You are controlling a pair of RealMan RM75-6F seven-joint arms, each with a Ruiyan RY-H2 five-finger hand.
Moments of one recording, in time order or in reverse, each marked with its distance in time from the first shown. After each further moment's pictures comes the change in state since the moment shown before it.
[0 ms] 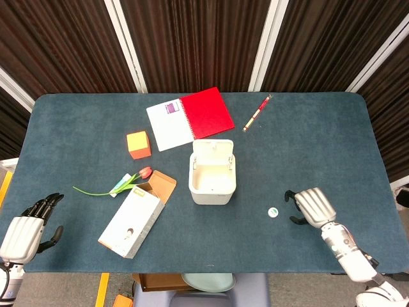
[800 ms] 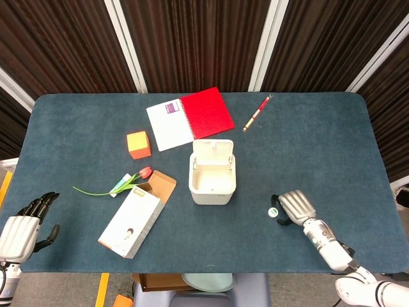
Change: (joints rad) left arm 0.005 0.006 -0.008 0.001 -0.016 0.000 -0.004; right arm 0.096 -0.174 -0.031 0.208 0.056 -0.130 0.068
